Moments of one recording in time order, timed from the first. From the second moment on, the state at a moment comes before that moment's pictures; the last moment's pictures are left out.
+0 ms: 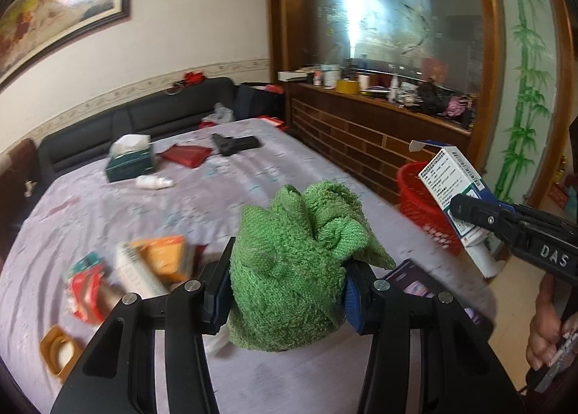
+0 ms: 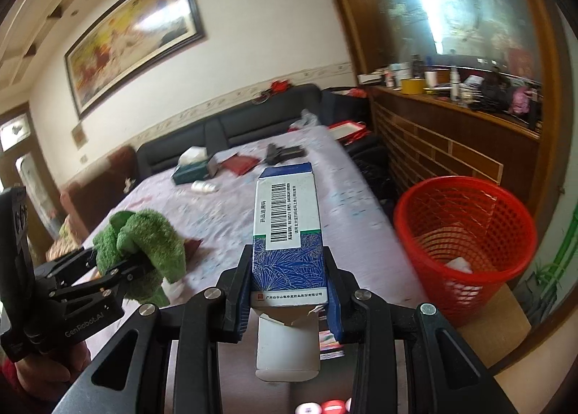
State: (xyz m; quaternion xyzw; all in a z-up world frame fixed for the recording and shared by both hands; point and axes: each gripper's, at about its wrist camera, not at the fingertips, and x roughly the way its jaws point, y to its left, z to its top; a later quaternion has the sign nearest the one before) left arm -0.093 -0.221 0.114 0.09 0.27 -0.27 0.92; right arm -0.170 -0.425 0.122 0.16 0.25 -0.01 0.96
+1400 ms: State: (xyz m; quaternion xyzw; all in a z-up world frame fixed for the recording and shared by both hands) left arm -0.062 -0.403 0.135 0.05 0.29 -0.40 0.87; right arm -0.192 -0.606 0.111 0.29 0.22 -0.11 0.93
